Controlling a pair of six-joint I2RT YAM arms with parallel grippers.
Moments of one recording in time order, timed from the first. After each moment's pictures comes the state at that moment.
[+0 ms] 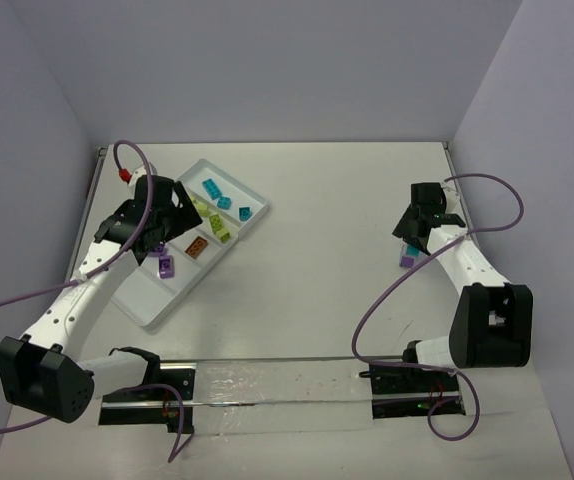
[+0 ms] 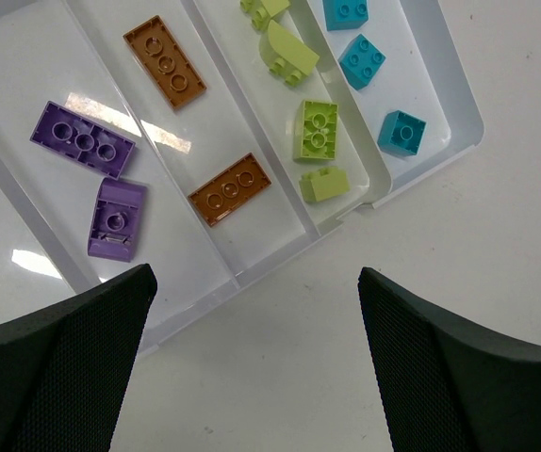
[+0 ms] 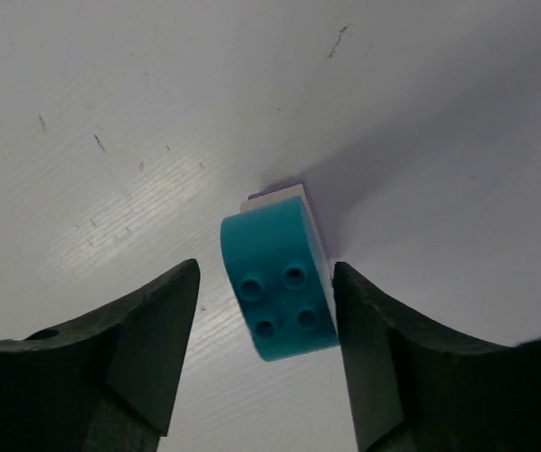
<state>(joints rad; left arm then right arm) -0.34 1.19 1.08 -0.68 -0.32 -0.67 -0.02 1.37 0.91 -0.49 0.31 0.54</state>
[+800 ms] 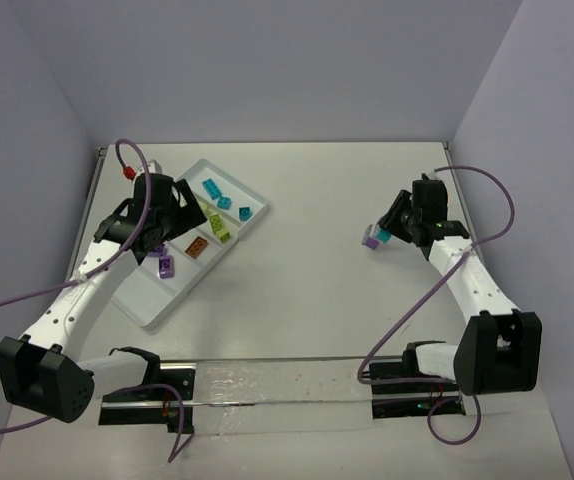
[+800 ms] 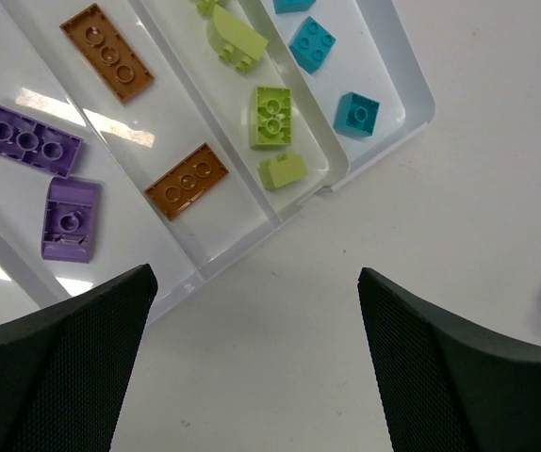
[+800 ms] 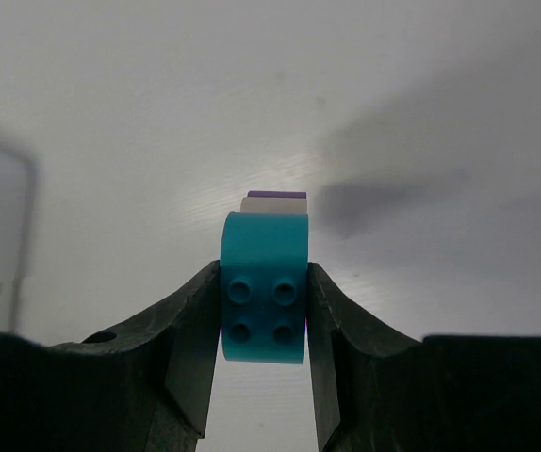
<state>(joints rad) -0.34 1.19 1.09 -0.65 -0.24 -0.67 0.02 1.26 0.89 -0.40 0.03 0.54</state>
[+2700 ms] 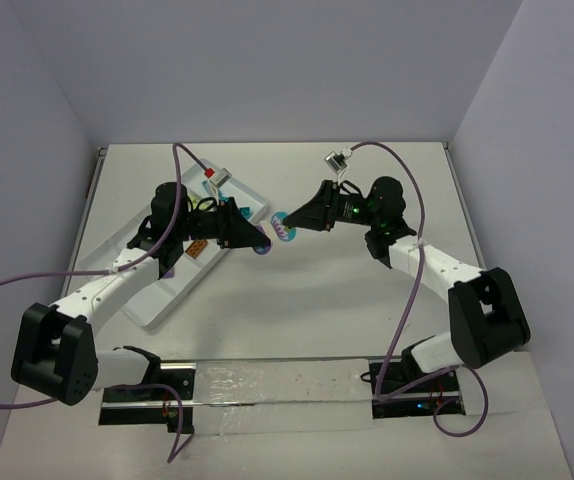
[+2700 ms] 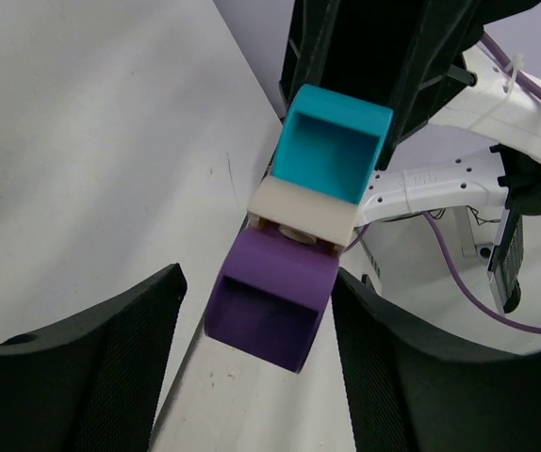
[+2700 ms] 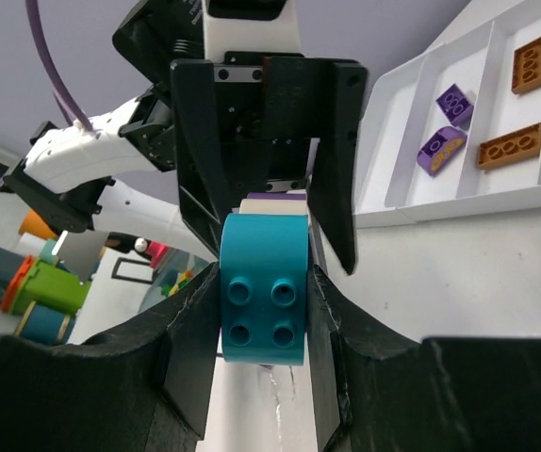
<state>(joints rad) -0.41 1.29 0.82 0.20 0.95 -0.78 0.38 1.41 0.81 0.75 -1.01 1.03</state>
